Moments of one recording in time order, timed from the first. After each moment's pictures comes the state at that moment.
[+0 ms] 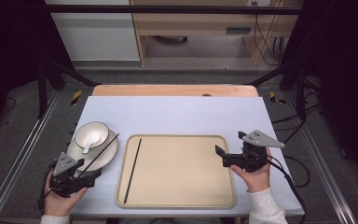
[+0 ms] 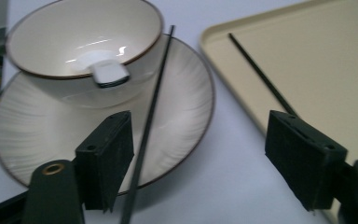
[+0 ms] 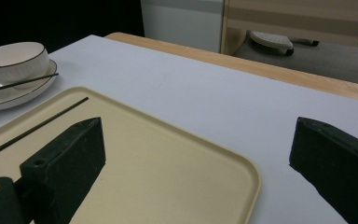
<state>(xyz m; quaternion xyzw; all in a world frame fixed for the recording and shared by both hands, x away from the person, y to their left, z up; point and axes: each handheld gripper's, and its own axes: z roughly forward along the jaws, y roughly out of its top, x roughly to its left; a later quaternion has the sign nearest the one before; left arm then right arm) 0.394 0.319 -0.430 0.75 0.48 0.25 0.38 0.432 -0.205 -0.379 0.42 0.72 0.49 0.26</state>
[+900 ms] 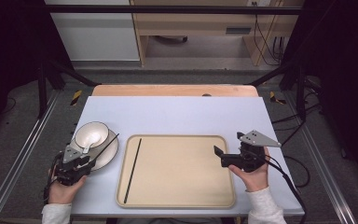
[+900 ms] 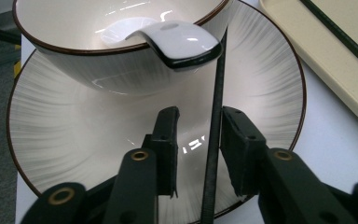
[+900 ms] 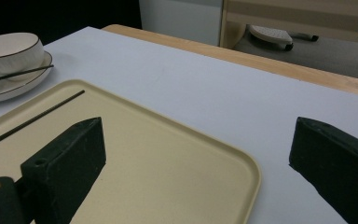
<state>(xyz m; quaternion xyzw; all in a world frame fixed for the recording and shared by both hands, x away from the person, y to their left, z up) 0.435 0.333 -0.457 0.77 0.49 0.25 0.32 0.435 -0.202 -0.383 0.42 0.73 0.48 0.26</state>
